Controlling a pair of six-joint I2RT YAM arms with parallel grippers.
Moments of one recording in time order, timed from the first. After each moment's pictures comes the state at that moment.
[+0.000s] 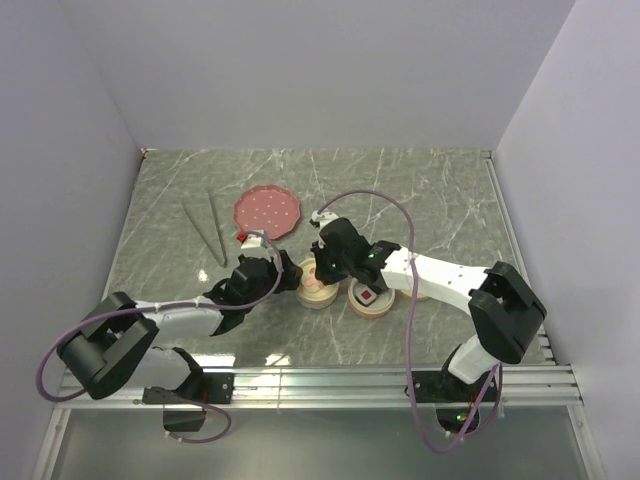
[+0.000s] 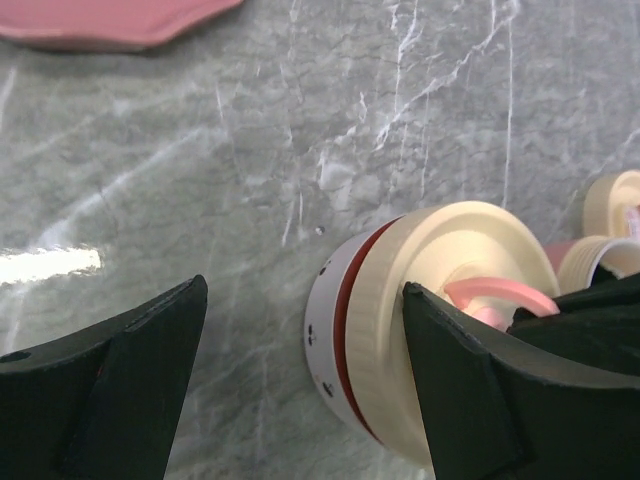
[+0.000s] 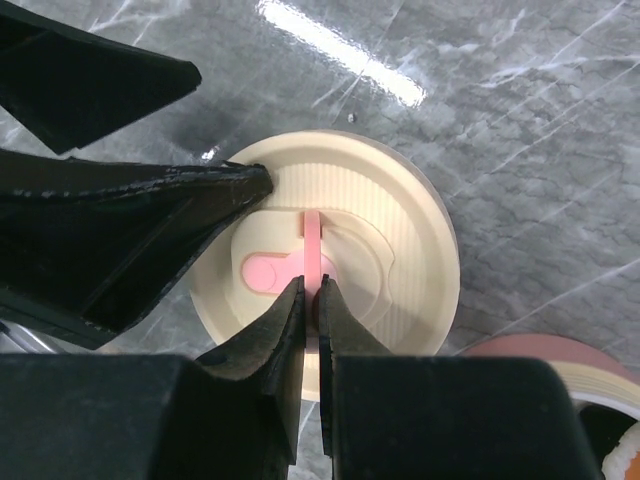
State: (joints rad) left arm -0.73 1.30 0.36 0.50 -0.26 -0.65; right arm 0.85 1.56 1.01 -0.27 0.01 0.38
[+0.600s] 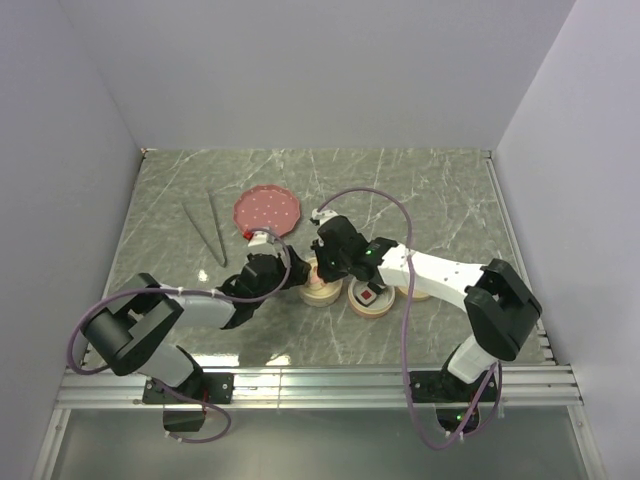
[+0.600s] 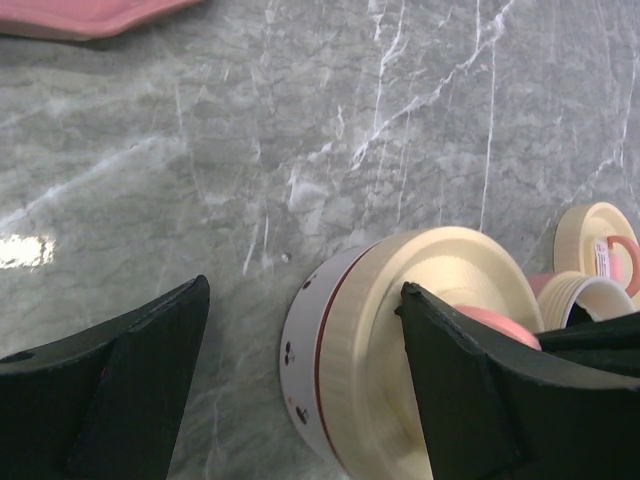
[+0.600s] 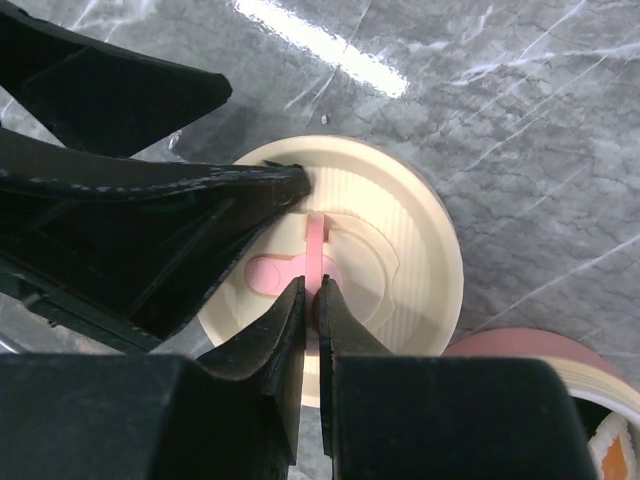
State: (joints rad) left arm -0.74 1.47 0.40 0.62 -0.26 -0.76; right arm 0.85 1.59 1.04 -0.30 0.04 0.39
